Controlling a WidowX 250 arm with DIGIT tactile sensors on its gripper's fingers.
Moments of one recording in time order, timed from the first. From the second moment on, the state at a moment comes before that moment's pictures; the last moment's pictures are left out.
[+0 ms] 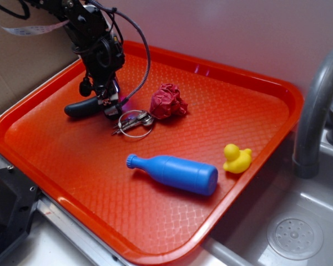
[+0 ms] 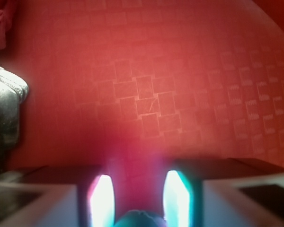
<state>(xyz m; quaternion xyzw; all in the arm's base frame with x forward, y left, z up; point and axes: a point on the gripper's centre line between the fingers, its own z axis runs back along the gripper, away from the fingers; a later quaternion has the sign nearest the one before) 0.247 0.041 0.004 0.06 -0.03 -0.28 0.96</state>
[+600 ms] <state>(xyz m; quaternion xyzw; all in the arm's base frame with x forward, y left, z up) 0.243 0.055 0.013 0.00 -0.03 -0.17 0.98</state>
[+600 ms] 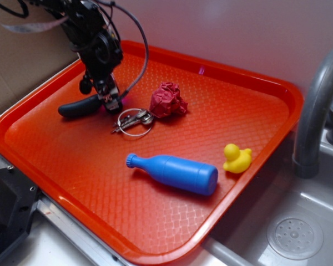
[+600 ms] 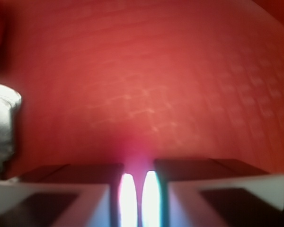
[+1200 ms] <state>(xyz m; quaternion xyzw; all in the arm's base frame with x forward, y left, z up) 0.230 0.070 0.082 -0.03 -0.07 -0.09 0.99</state>
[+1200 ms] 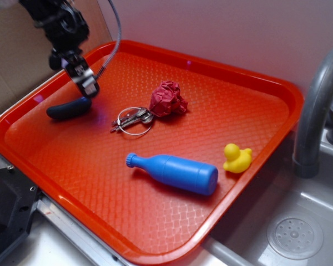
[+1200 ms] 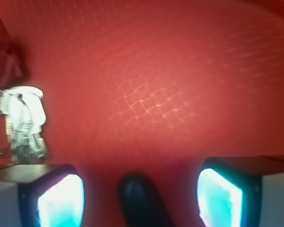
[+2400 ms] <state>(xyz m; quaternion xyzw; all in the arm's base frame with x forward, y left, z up) 0.196 0.073 0.029 0.03 -0.04 -0.18 0.98</state>
